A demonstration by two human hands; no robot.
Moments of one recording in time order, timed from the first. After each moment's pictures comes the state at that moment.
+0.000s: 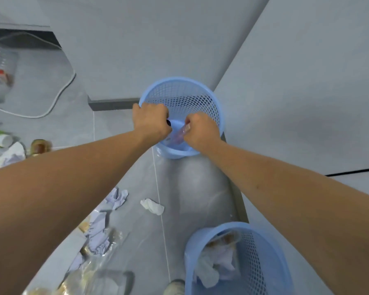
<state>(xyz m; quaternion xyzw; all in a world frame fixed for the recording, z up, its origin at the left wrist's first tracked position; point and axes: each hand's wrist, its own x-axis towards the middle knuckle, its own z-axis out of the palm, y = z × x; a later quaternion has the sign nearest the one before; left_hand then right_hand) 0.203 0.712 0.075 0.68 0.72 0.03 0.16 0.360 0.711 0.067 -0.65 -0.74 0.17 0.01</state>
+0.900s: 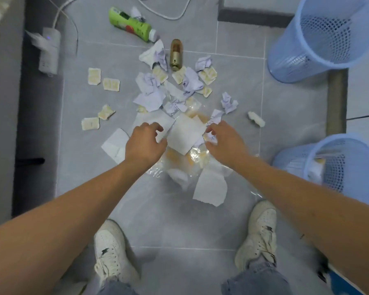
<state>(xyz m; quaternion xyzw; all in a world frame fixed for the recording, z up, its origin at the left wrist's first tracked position) -0.102 0.274 0.080 0.48 0.81 0.07 0.34 0.132 0.354 0.053 -0.55 -0.76 0.35 -0.06</state>
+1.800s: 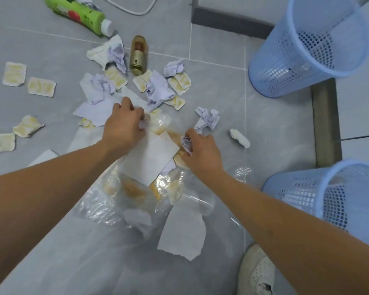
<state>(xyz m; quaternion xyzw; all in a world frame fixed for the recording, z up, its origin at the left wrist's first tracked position) -0.091 0.396 -0.097 0.62 0.76 0.05 0.20 0.148 0.402 -0.086 -0.58 -0.77 0.25 -0.02</state>
